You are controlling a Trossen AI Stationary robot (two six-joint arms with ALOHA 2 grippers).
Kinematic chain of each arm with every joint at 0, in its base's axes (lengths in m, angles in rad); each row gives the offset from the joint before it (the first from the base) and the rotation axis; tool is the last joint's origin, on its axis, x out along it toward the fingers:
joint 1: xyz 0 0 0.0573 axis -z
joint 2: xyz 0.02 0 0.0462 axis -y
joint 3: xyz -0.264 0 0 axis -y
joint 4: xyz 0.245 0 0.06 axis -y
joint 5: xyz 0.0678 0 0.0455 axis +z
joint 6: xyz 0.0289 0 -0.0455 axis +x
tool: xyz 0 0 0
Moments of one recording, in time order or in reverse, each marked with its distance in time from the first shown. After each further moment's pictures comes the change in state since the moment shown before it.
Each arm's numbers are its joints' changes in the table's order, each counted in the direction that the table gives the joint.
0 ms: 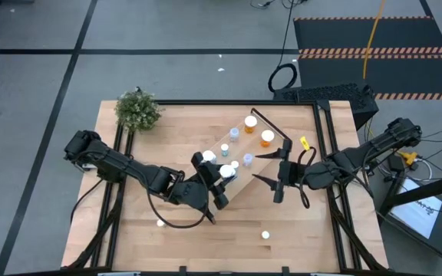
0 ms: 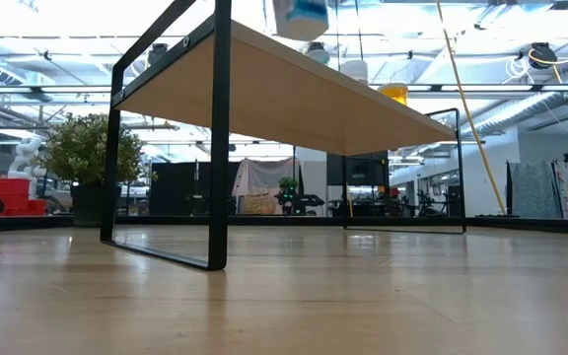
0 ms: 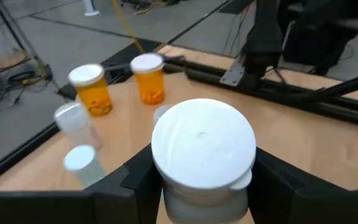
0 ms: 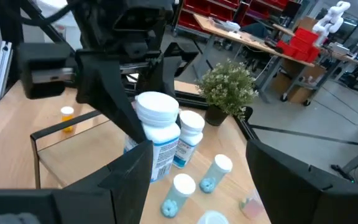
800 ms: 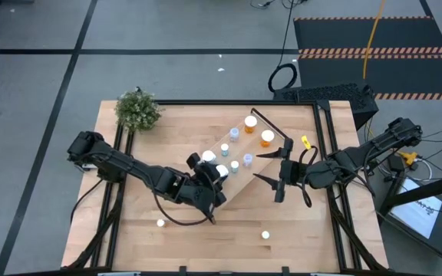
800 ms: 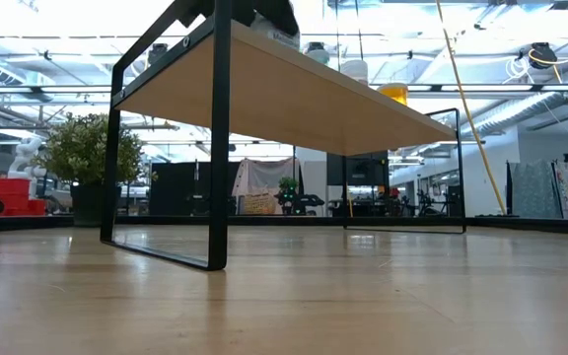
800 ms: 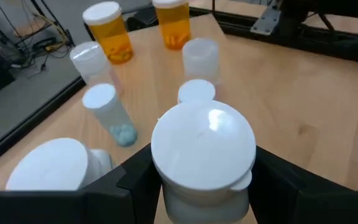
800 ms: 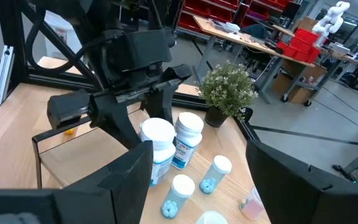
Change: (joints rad) left arm -0.012 -0.029 -0.002 -0.237 -0.007 -0.152; right arm 0.000 0.011 0.000 -0.003 0.002 0.004
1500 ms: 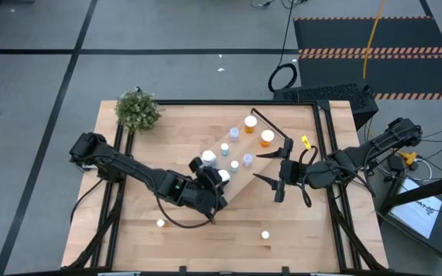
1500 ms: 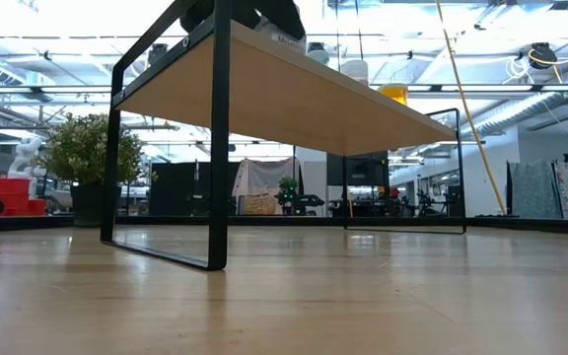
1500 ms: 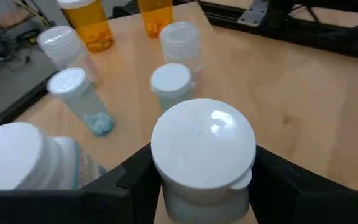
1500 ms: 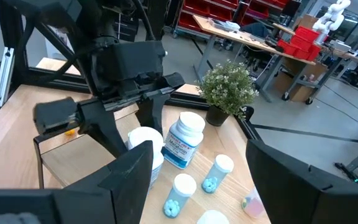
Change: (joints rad) left arm 0.009 -0.035 0.001 0.015 -0.041 -0.028; right arm 0.000 0.000 0.000 -0.003 0.001 0.015
